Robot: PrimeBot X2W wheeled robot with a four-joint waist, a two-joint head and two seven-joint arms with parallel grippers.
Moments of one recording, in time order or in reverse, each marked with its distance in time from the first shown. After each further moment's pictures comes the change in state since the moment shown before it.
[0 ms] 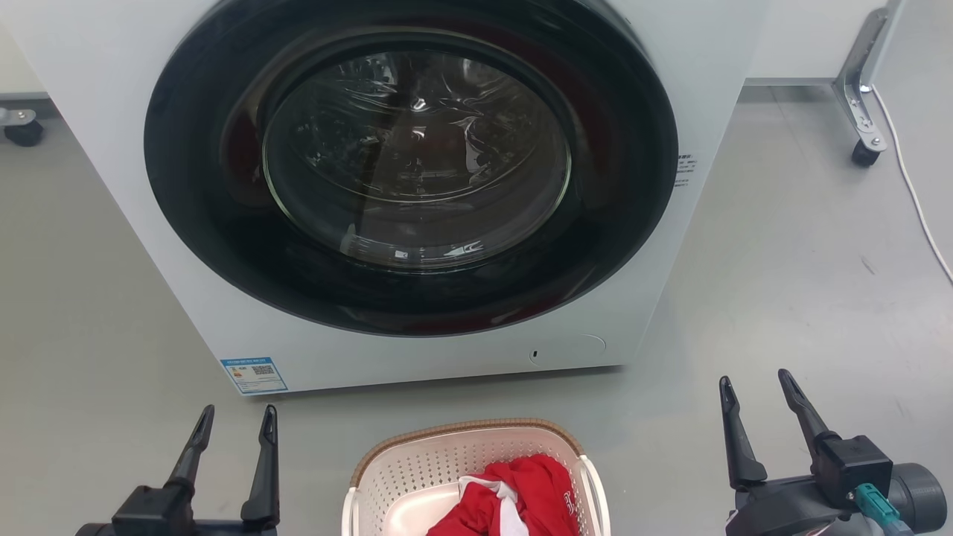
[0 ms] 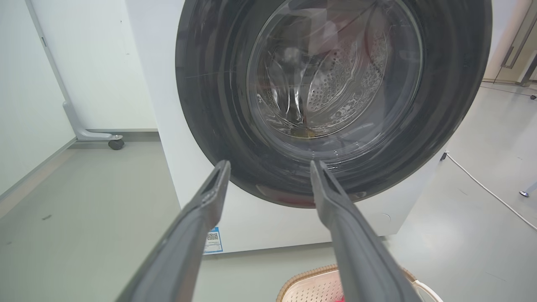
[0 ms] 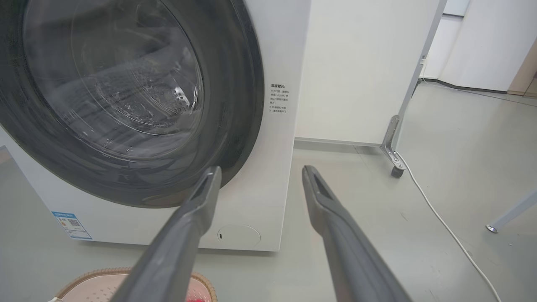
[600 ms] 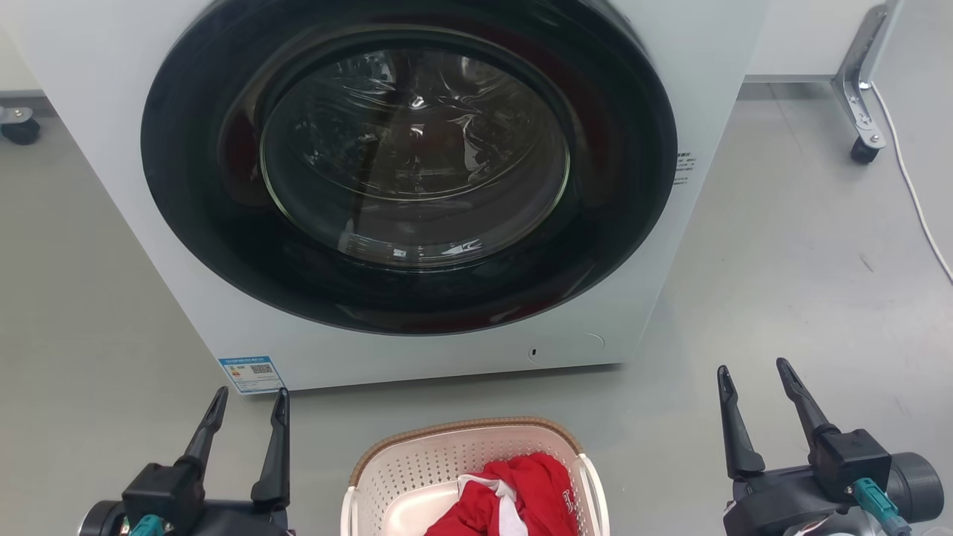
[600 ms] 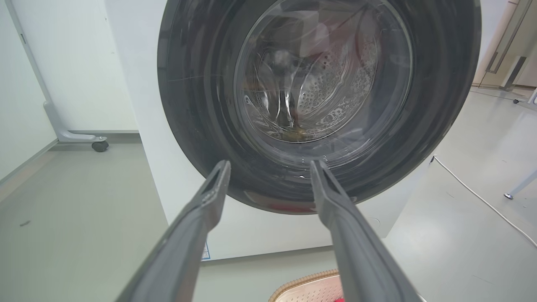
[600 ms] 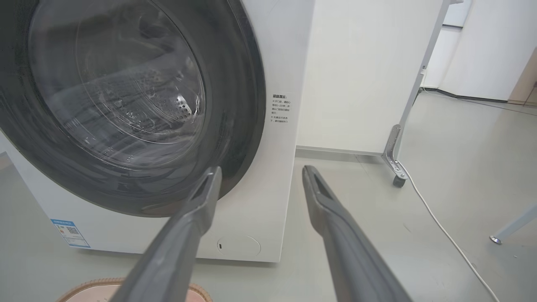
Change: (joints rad) left arm -0.066 0.000 -0.037 0.043 -0.040 -0.016 -0.002; right arm -0.033 0.002 0.005 0.032 -0.004 0.008 -0.037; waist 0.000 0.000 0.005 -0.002
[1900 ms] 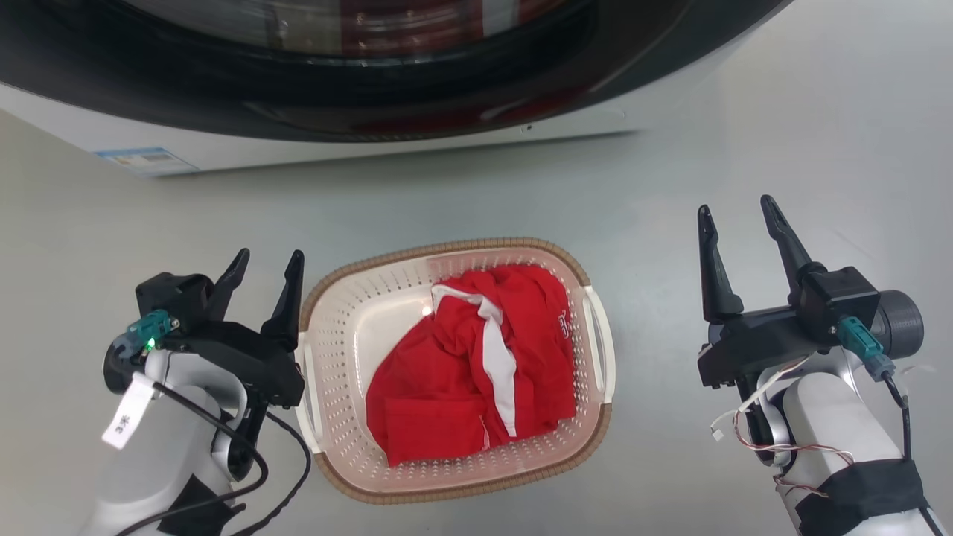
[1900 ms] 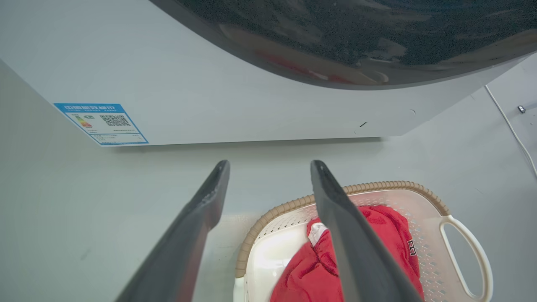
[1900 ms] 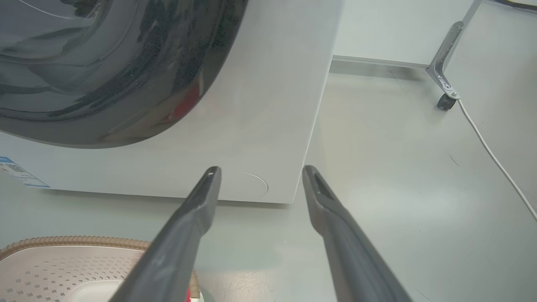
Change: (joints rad) left arm -0.584 -0.061 -0.167 0.638 -0.210 -0.194 0.000; right arm -0.396 0.031 0.030 0.179 0.002 0.020 0.000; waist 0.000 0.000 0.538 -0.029
